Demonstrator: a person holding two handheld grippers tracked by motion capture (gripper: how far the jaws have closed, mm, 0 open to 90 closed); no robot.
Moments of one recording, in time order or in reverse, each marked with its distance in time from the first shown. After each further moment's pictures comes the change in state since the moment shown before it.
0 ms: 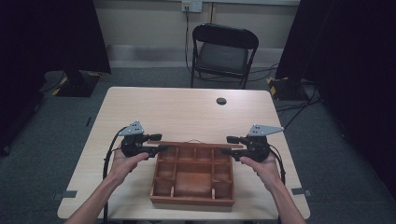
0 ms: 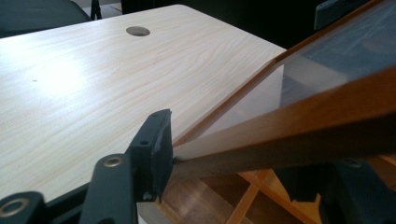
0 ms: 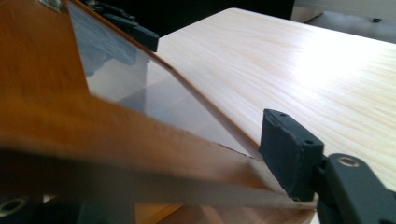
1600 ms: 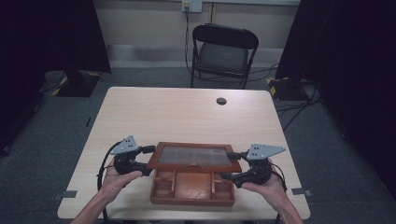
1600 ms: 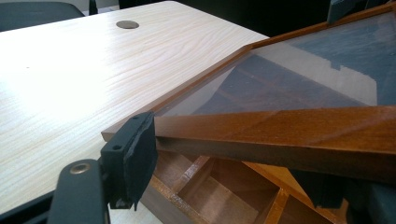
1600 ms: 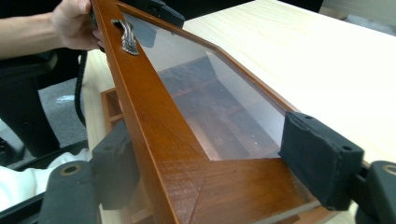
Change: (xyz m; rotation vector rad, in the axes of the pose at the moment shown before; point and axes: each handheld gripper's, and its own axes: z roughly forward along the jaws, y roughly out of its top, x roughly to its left) left arm -0.036 -0.025 -0.028 -0.004 0.010 0.034; right arm 0.054 -0.018 -0.020 0.048 0.049 -0.122
